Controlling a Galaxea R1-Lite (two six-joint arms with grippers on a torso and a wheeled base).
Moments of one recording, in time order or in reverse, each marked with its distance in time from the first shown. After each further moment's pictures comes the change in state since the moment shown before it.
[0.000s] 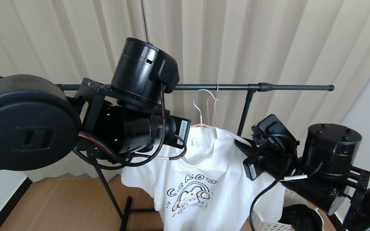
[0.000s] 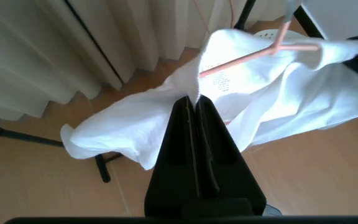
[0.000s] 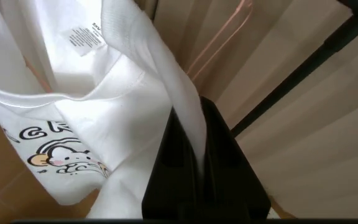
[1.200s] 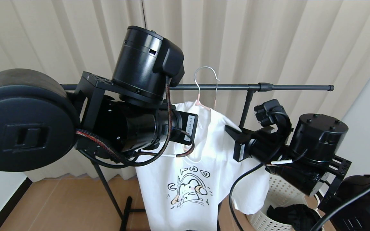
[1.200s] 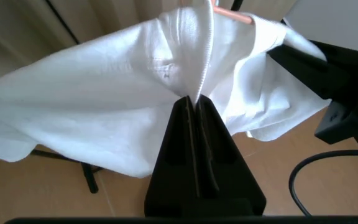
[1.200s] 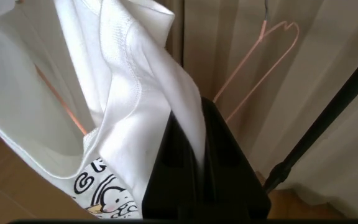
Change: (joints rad) left arm -0.030 0.002 -0.034 -0.009 0.001 -0.027; right arm -0.030 0.084 -0.087 -0.134 0.089 0.258
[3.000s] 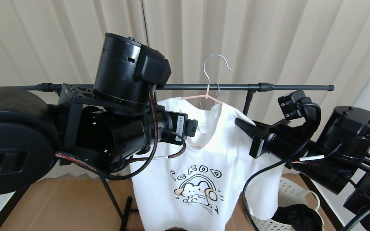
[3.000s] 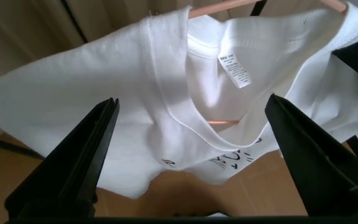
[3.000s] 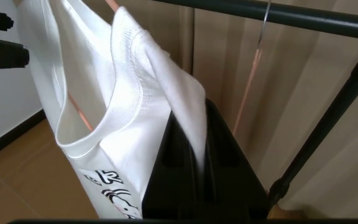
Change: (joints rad) left arm 0.010 -0.062 0.139 -0.142 0.064 -0.003; right arm -0.064 -0.102 0.049 -0.002 0.133 0.003
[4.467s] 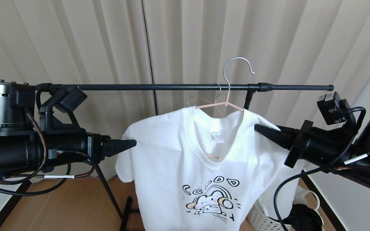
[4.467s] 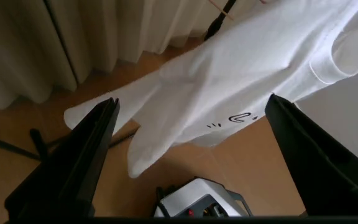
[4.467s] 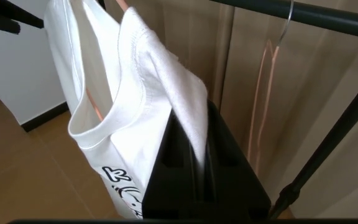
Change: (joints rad) left arm 0.566 -0.240 0.461 -0.205 -0.779 0.131; right arm -0.231 -0.102 0.107 -0.004 0.461 -0.006
